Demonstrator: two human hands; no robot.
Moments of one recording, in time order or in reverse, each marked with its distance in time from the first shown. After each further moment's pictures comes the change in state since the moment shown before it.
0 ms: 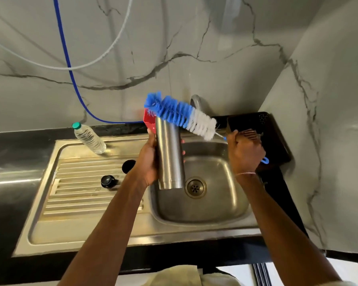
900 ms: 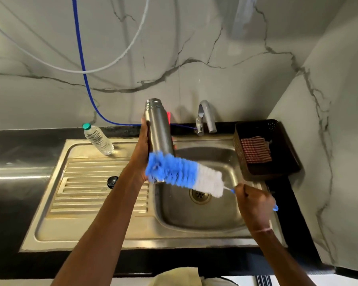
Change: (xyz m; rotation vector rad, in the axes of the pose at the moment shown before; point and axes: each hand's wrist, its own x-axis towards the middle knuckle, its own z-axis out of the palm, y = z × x) left_hand -0.009 0.037 -0.007 0.053 0.117 0.094; right_hand -0.089 0.035 -0.052 0.310 -0.215 -0.139
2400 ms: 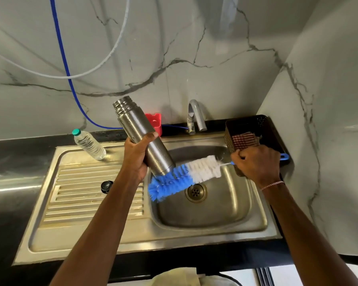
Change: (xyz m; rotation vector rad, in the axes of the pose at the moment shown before) left_hand 0.000 -0.008 0.010 0.060 0.170 0.330; right_hand 0.096 0.018 -0.016 -0.296 -0.280 -0.045
